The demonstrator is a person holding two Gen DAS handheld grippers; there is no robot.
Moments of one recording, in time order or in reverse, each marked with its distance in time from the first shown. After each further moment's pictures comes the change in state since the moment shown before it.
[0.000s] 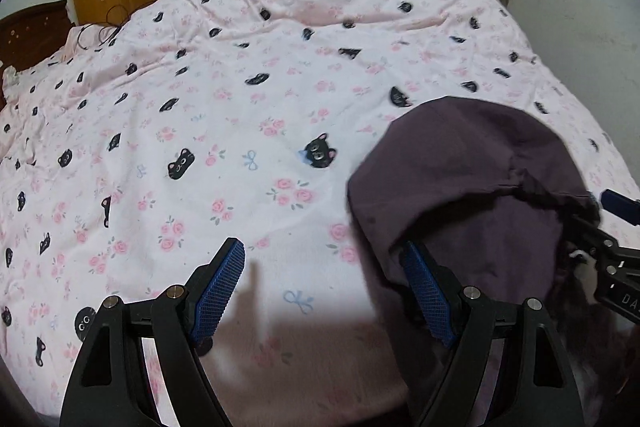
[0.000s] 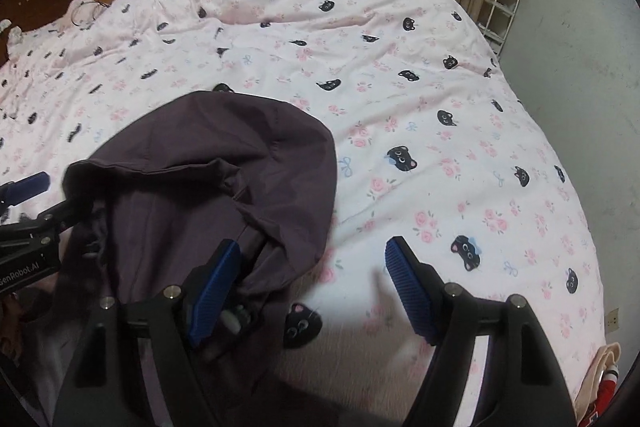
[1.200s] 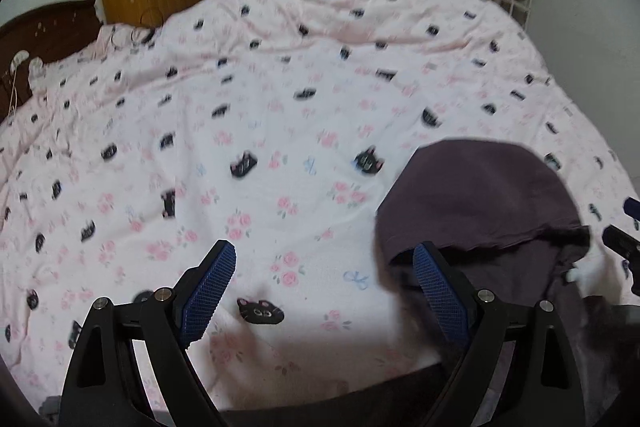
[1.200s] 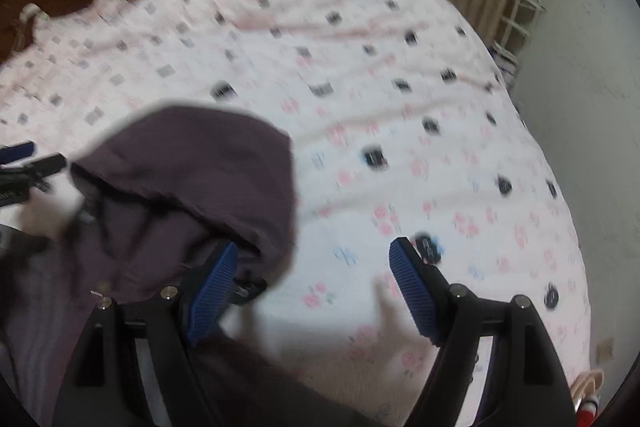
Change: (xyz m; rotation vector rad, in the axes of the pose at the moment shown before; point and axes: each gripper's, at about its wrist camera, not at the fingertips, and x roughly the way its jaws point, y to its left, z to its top) left arm -0.060 0.023 -0.003 -0.011 -0.097 0.047; right arm -0.040 -0.038 -0.012 -0.085 -0.086 0.133
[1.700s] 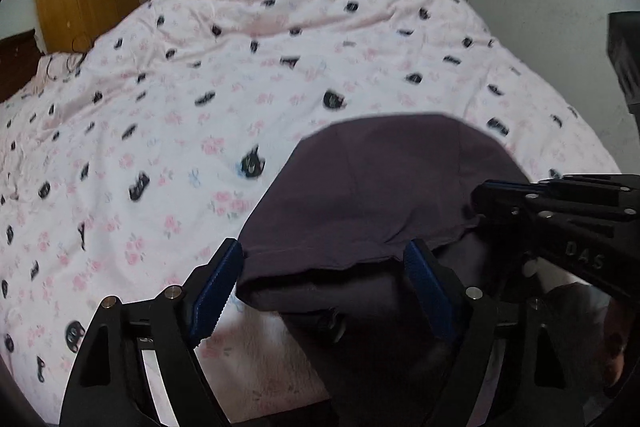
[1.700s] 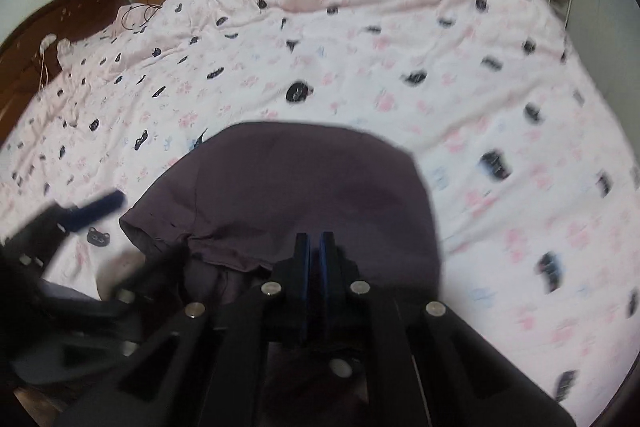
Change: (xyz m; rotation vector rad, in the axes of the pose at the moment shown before) left arm 0.053 -0.063 -0.004 0.116 0.120 -0.131; right arm 0.068 0.050 0.035 0.121 0.171 0.211
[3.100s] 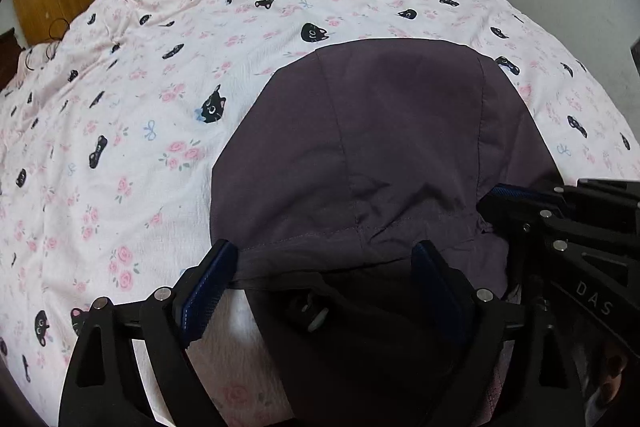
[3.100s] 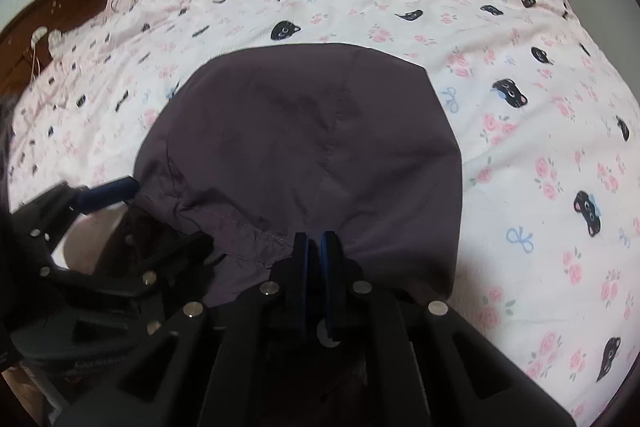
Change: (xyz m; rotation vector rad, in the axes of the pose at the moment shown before) left arm 0.026 -0.027 -0.012 0.054 0.081 -0.016; right arm 0.027 -0.005 -0.037 -0.009 0.047 -0.023
